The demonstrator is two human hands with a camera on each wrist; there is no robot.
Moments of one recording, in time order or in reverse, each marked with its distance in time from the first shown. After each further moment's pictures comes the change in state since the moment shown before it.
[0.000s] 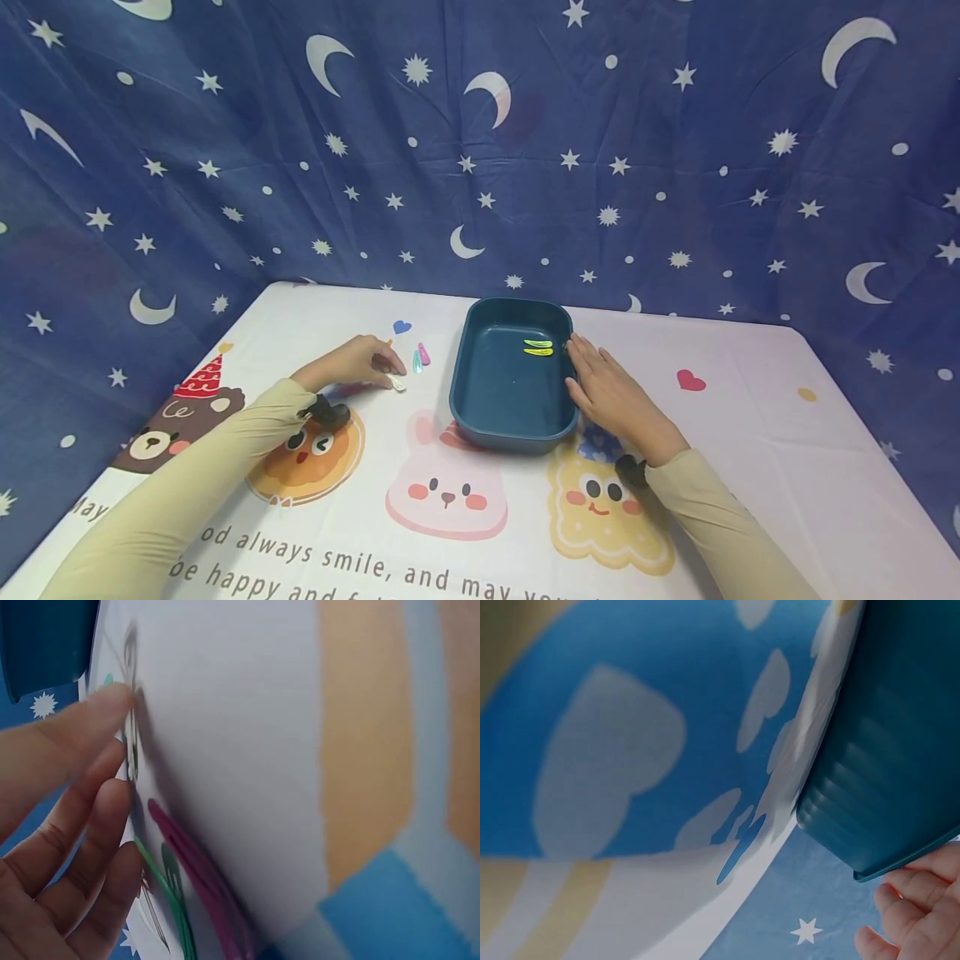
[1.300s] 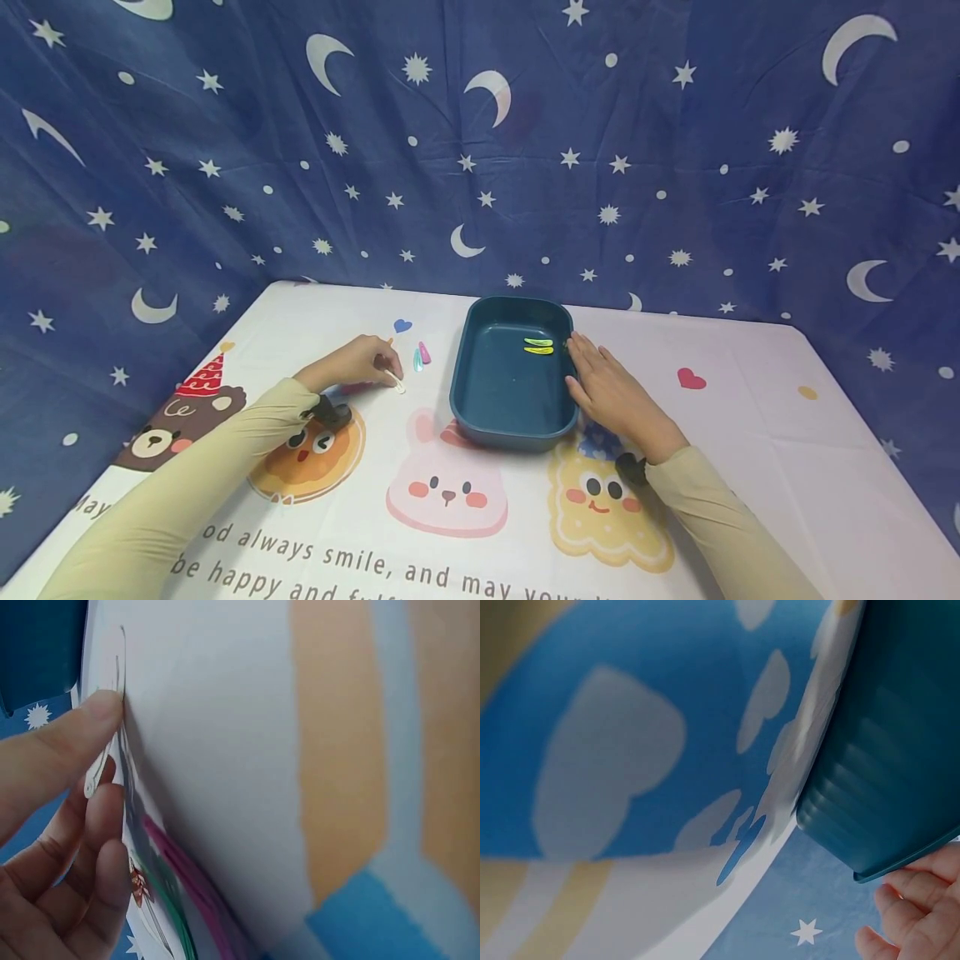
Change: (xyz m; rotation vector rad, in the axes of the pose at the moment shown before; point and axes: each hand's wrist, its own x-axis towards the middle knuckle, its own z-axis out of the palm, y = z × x) left_hand 0.002 0.002 0.003 0.066 0.015 -0.008; right_hand 0.001 -0.001 -0.001 0.007 -0.012 0.006
